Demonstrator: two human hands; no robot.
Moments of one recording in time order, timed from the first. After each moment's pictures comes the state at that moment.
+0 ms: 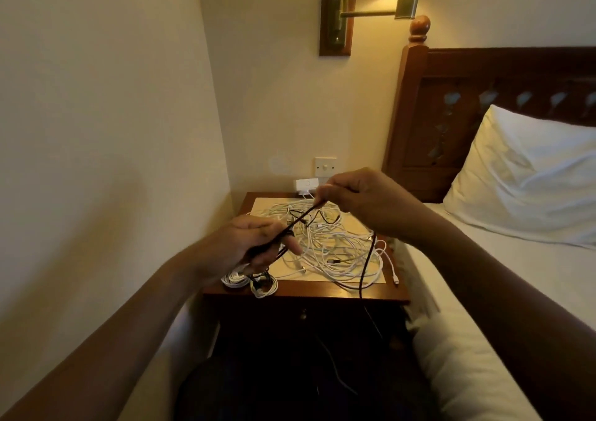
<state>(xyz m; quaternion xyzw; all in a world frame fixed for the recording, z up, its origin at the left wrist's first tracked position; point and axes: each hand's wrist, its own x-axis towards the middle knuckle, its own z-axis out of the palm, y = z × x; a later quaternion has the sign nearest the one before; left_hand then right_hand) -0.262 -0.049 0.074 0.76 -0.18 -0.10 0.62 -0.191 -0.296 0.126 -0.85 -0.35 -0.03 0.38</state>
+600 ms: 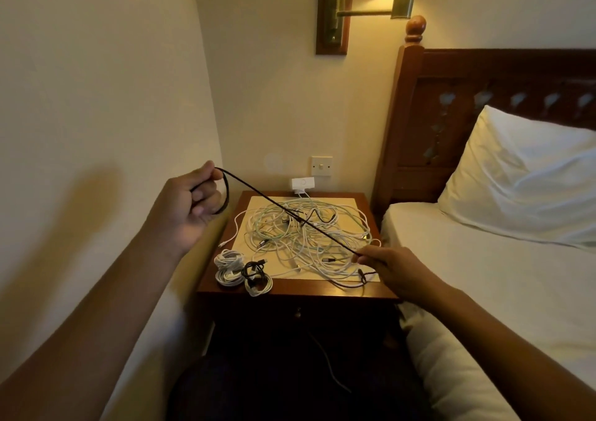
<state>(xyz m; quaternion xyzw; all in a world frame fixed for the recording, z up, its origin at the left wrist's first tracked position) -0.234 -0.012 0.094 0.55 0.01 0.11 0.83 -0.150 -0.369 -0.024 -0.92 -0.27 0.04 0.29</state>
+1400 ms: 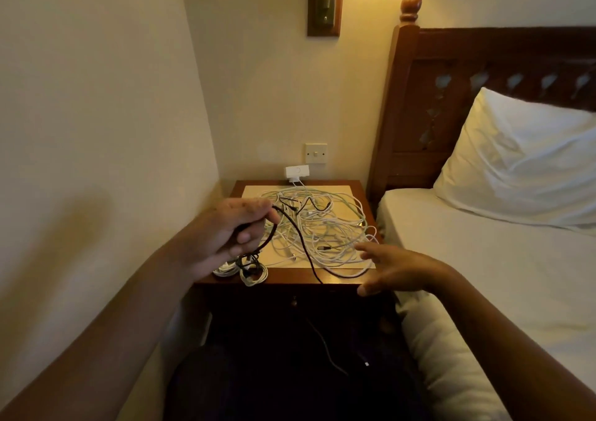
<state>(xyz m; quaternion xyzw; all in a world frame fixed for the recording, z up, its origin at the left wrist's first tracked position) -0.255 -0.062 0.069 0.68 -0.10 -0.07 0.72 -0.155 -0.377 -0.010 -0.91 -0.19 0.26 0.25</state>
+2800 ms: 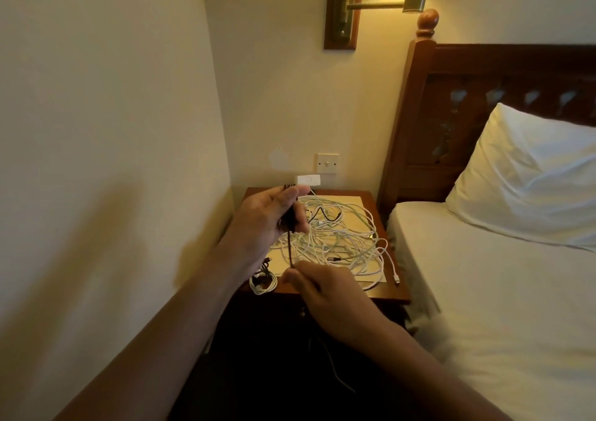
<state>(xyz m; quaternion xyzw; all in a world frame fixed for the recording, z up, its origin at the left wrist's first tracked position) -0.239 -0.094 0.068 0.66 -0.09 0.09 0.74 -0.250 -0.260 0.007 -0.86 -0.33 0.02 0.40</state>
